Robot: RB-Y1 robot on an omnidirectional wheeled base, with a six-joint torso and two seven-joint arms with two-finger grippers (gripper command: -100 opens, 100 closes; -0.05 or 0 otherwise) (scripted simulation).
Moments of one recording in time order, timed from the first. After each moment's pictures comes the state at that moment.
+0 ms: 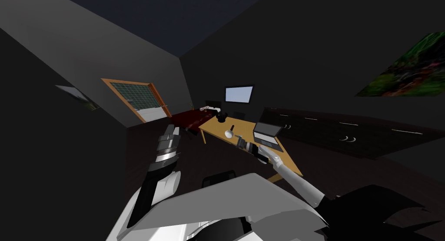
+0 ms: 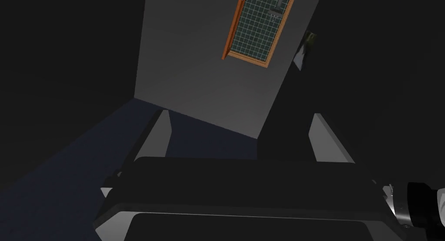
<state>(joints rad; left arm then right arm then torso) 0.46 0.01 -0.01 -2.31 -0.12 -0.38 -0.05 0.20 -0.72 0.20 -1.61 0.76 -0.66 0.56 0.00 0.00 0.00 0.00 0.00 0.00</state>
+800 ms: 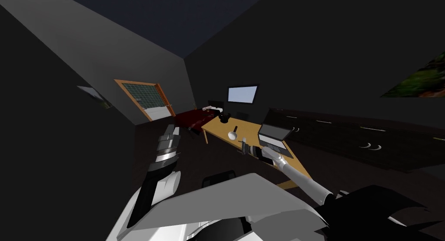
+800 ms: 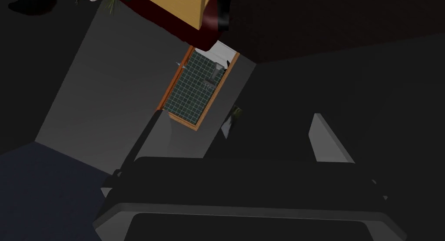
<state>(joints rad) 0.46 0.01 -0.01 -2.31 -0.12 -0.38 -0.05 0.19 -0.81 0.23 -1.45 0.99 -0.70 0.68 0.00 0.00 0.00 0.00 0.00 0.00</state>
